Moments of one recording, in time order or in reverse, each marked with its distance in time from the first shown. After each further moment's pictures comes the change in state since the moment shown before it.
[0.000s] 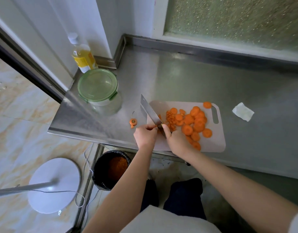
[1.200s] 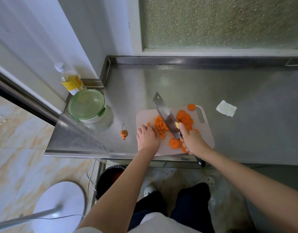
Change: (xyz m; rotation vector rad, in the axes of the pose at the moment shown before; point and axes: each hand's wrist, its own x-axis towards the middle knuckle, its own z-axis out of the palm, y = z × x) left_hand -0.001 0.010 0.035 0.749 -0.068 0.478; right_hand -0.017 0.051 -0.058 0.457 0.076 0.132
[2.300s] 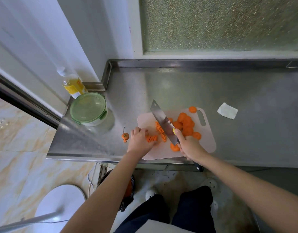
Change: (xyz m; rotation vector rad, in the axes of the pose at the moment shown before) left_hand 0.009 -0.038 -0.020 -0.061 -0.070 0.094; right_hand 0.009 0.013 0.015 -0.091 -0.059 -0.028
